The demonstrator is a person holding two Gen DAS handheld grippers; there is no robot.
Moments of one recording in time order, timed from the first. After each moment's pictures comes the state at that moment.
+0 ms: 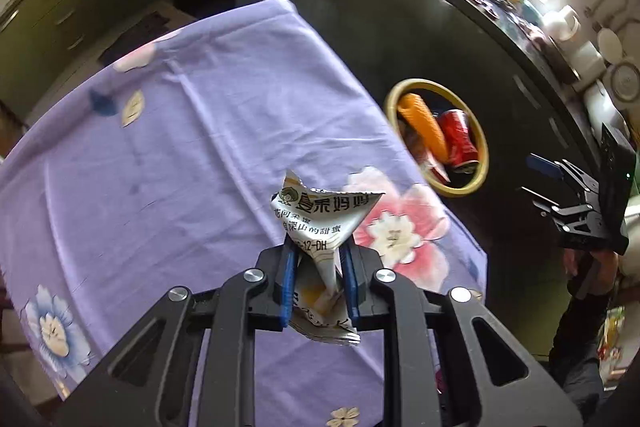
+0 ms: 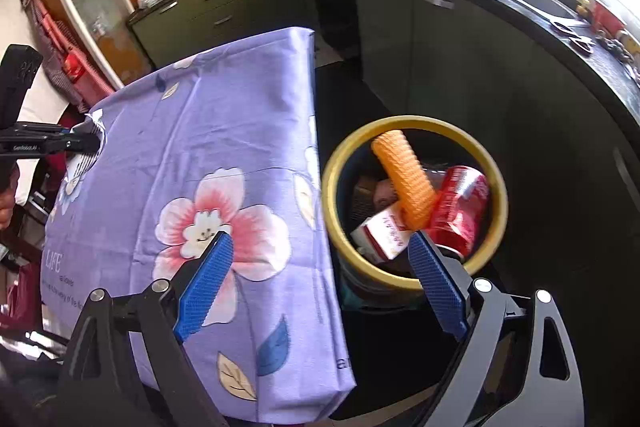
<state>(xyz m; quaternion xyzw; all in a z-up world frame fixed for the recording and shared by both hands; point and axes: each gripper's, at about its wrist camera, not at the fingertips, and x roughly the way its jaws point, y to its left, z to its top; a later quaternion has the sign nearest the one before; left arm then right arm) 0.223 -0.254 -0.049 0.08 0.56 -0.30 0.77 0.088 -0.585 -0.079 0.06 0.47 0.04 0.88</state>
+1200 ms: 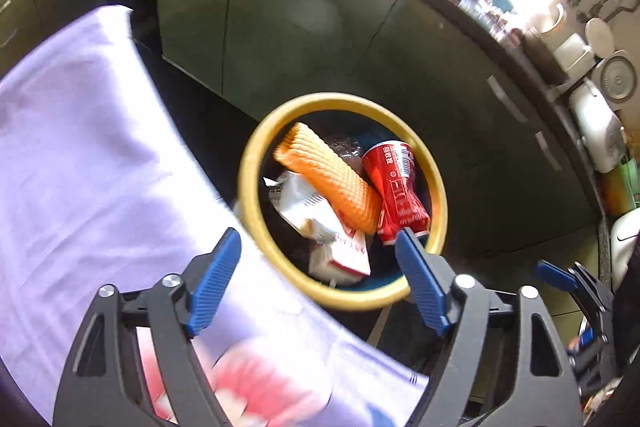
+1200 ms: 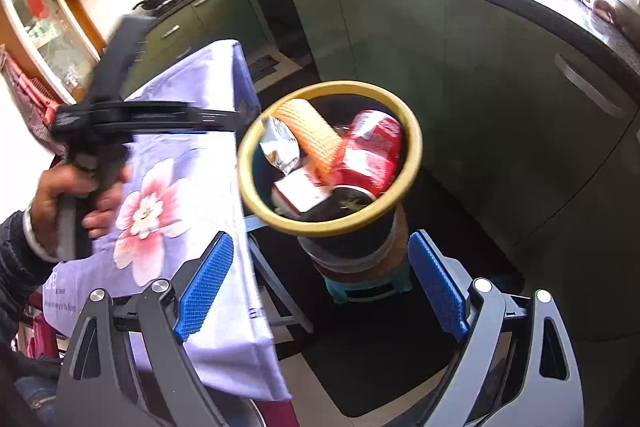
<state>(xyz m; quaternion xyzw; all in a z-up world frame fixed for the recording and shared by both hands) 0.241 -0.425 -0.129 0.04 0.53 -0.34 0.78 0.015 -0.670 -0.111 0.14 0.45 0.00 0.88</state>
